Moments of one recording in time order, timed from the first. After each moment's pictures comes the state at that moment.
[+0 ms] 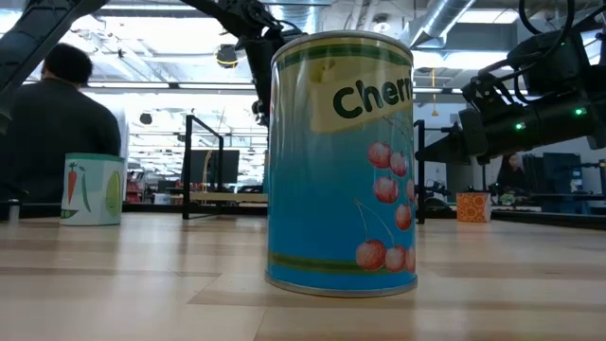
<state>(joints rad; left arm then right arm) 0.54 1.98 1.83 -0.94 -0.20 0.25 -0.08 1.41 0.03 1.23 0.47 0.05</state>
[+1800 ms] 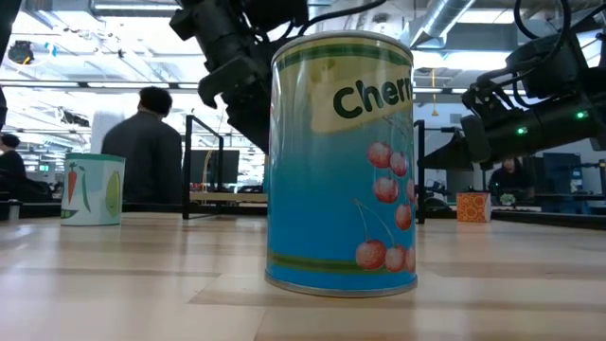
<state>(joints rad) -0.05 1.75 1.16 -0.42 -0.03 0.14 -0.08 1.41 0.03 1.17 0.47 0.09</state>
